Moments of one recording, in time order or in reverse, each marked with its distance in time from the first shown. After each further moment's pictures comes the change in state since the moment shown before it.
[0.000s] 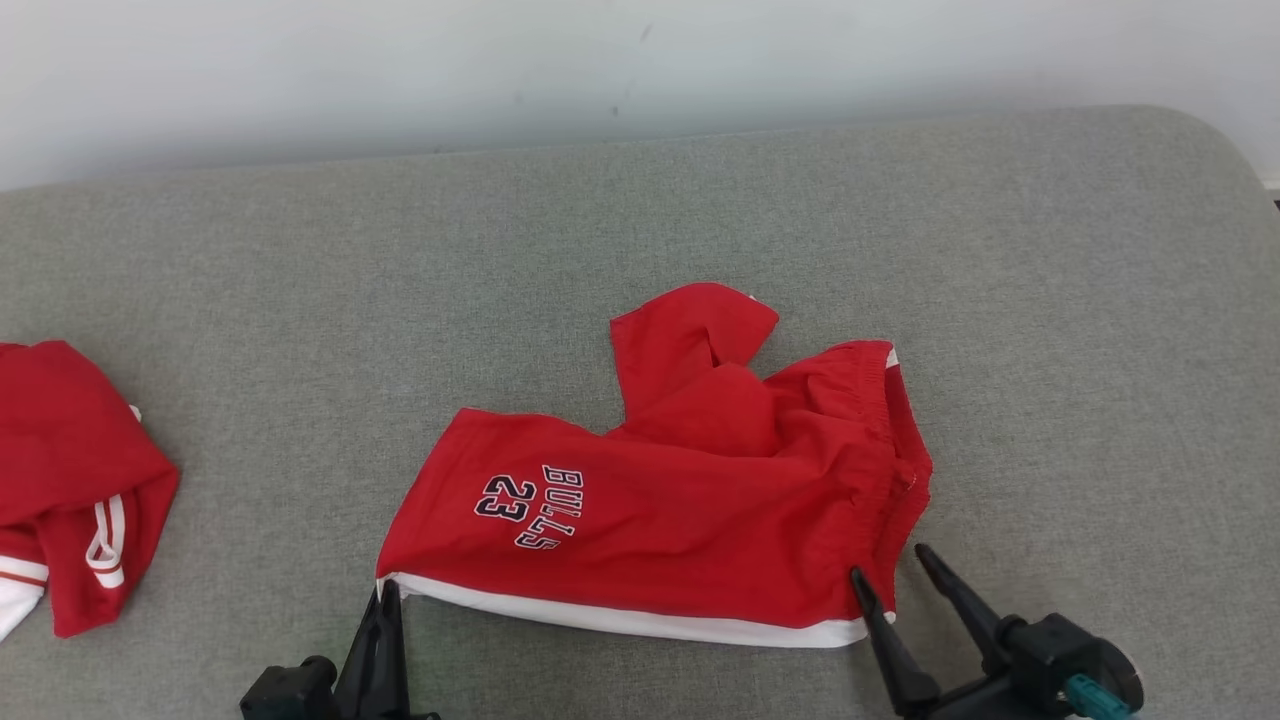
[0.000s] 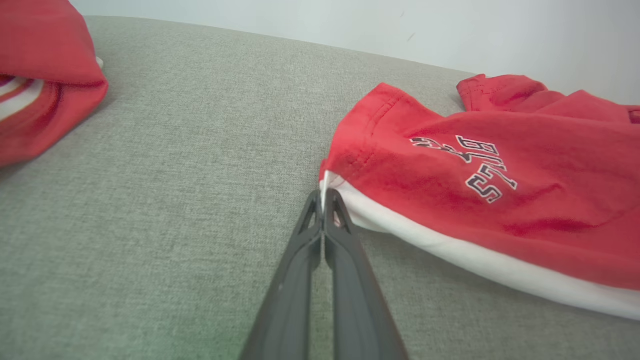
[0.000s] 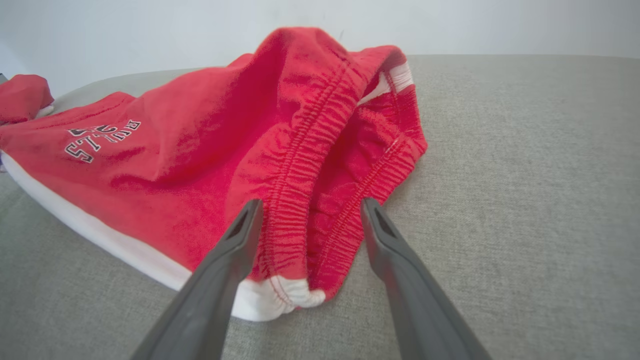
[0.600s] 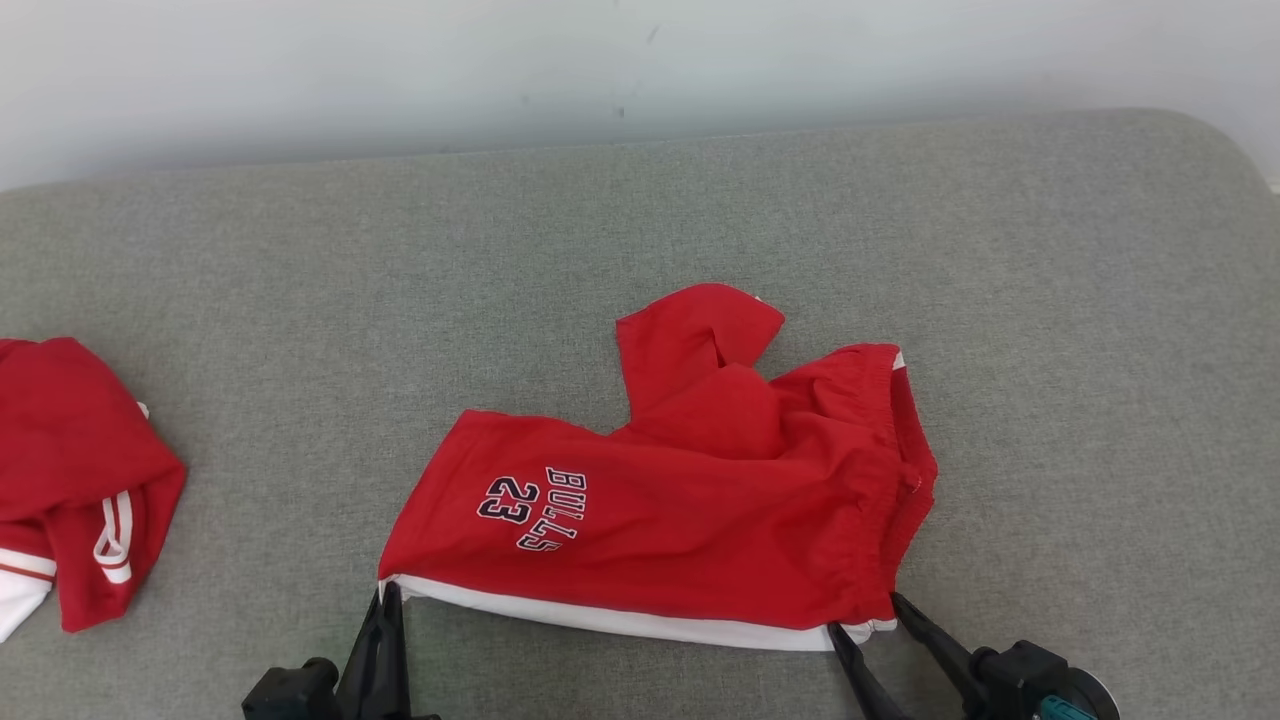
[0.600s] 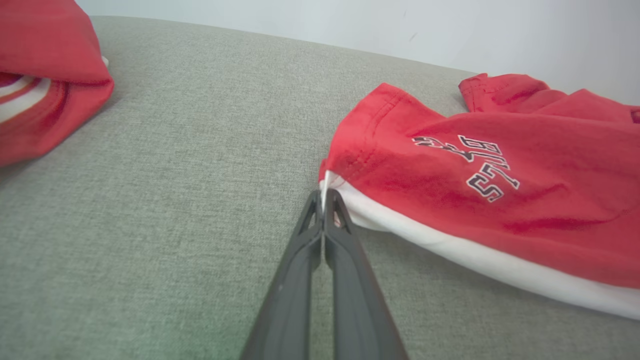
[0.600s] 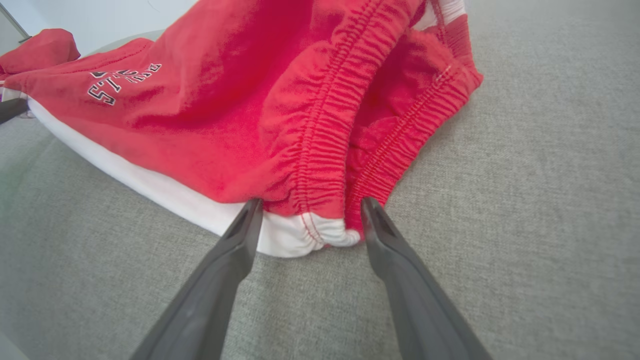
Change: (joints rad) left arm 0.002 0.000 -0.002 0.002 0.001 -0.001 0.000; right arm -0.004 -0.086 0.154 0.042 0.114 0.000 0.000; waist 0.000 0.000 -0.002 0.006
